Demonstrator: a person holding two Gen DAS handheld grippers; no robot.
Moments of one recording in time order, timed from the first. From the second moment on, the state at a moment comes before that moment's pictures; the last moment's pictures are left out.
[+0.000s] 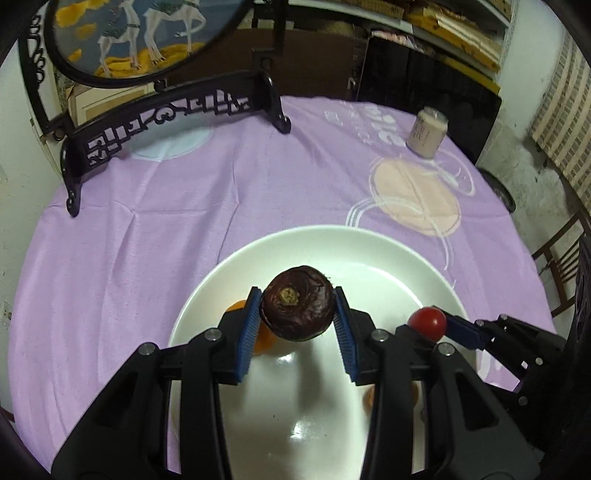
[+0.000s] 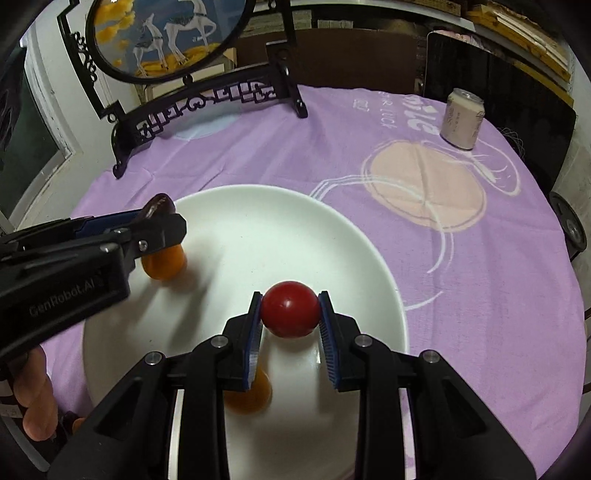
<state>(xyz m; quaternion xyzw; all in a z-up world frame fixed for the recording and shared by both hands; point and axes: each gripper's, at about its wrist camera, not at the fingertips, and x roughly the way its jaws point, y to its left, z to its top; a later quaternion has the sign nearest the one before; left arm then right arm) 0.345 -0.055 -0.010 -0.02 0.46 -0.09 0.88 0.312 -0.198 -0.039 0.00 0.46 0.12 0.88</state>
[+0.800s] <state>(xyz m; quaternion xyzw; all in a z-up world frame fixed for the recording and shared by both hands) 0.091 0.043 -0.003 -0.03 0.38 -0.04 0.92 0.126 -0.215 -0.005 0.01 0.40 0.15 0.91</state>
